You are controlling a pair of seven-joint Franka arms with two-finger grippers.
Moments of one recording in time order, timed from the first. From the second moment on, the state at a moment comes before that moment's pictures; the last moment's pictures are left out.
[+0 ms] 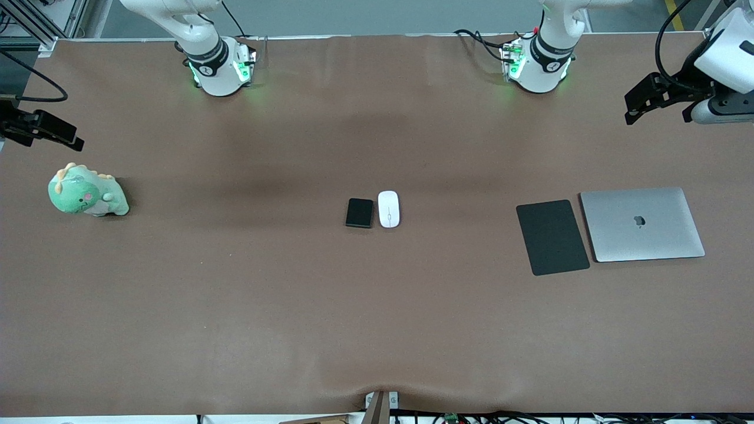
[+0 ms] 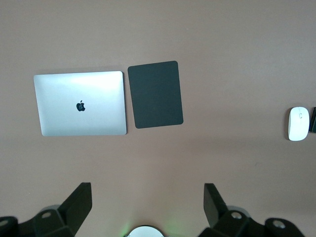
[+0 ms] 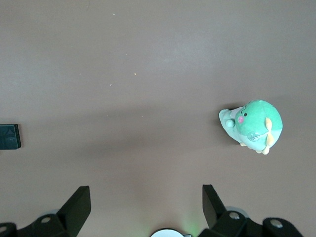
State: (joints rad) left arm -0.03 -0.09 -0.12 -1.54 0.02 1.44 -0.15; right arm 0.01 -0.02 -0.08 -1.54 0.01 1.44 0.05
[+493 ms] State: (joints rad) left arm -0.03 -0.04 -0.12 -1.54 0.02 1.44 -0.15; right arm 0.01 -0.02 -0.08 -1.55 0.01 1.44 0.05
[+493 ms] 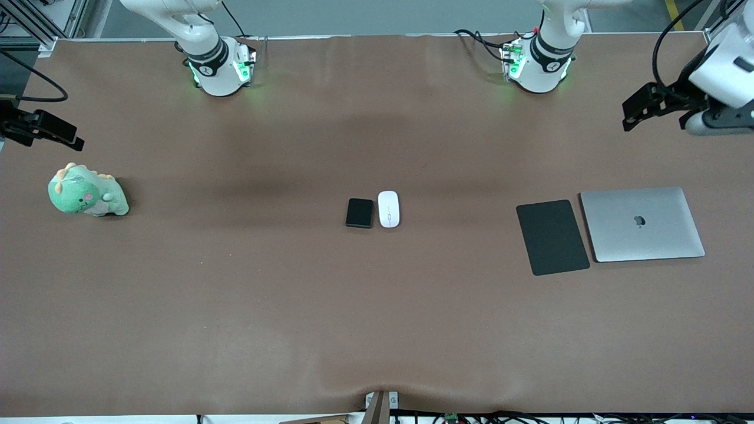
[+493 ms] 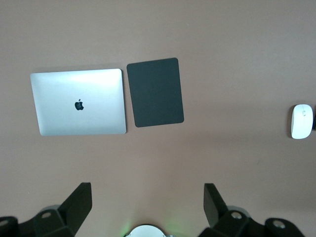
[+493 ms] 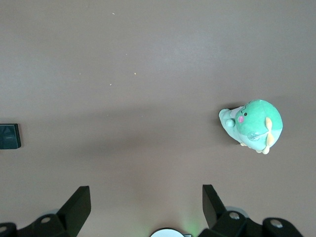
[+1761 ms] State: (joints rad) left arm -0.49 0.52 -0.21 -1.53 0.02 2.00 -0.73; right arm 0.10 0.08 -0.07 -1.56 0.04 1.45 0.07
